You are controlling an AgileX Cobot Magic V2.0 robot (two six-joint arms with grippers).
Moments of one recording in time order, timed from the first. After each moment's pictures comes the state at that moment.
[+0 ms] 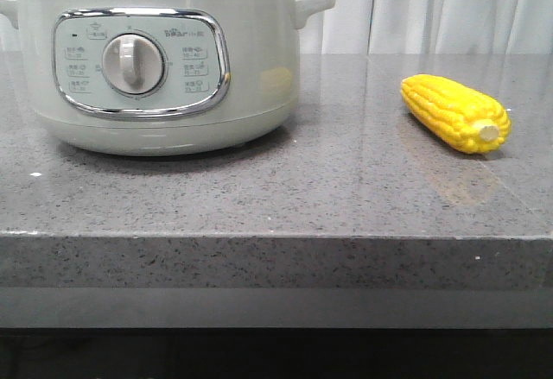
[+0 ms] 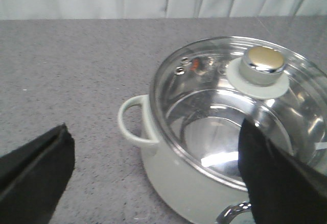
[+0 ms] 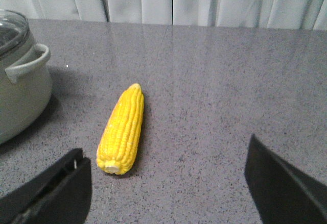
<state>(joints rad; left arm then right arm) -0.19 0.98 -1.12 -0.18 0.65 0.15 0.01 0.46 -0.58 0.20 0.47 -0.12</state>
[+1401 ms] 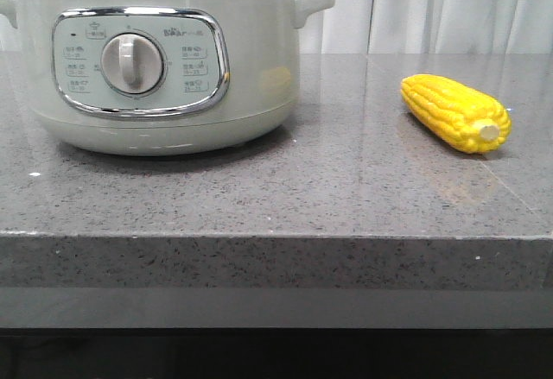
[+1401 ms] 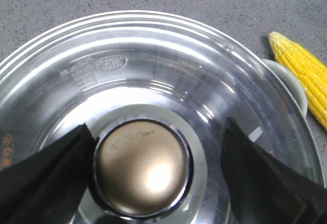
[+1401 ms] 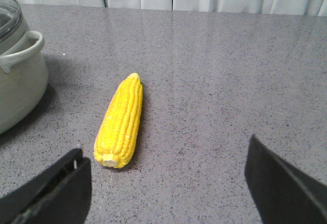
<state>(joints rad) -0.42 1.71 -1.82 -0.18 0.98 0.15 0.01 0.49 -0.59 0.20 0.47 -0.13</state>
